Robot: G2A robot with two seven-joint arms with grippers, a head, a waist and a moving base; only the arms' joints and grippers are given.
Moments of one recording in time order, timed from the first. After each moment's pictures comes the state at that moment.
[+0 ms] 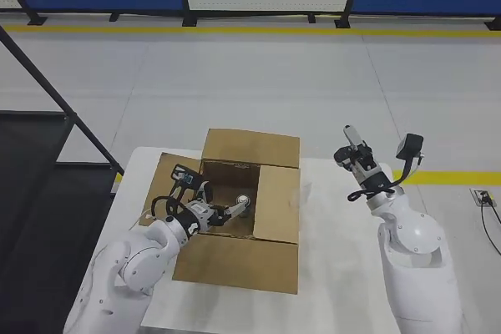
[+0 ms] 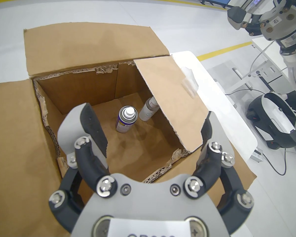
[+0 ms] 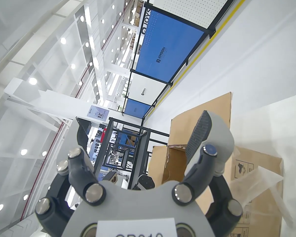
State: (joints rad) left arm 1.02 -1.19 -1.28 -1.74 0.79 -0.24 -0.61; right arm -0.91 -1.46 1.59 -1.54 -0.12 -0.05 0.45
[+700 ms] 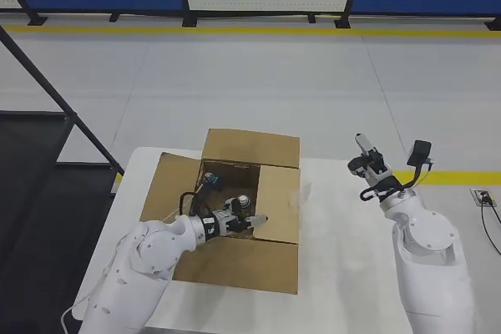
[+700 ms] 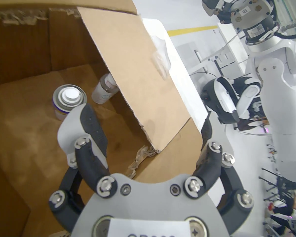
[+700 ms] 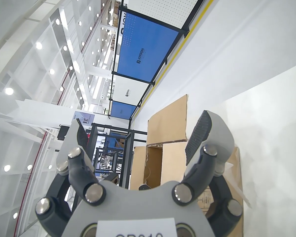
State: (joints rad) left arm 0.85 -1.22 -1.15 -1.48 0.40 -0.27 -0.81; right arm -0.89 -1.42 1.66 -1.45 -0.15 0.00 0.50
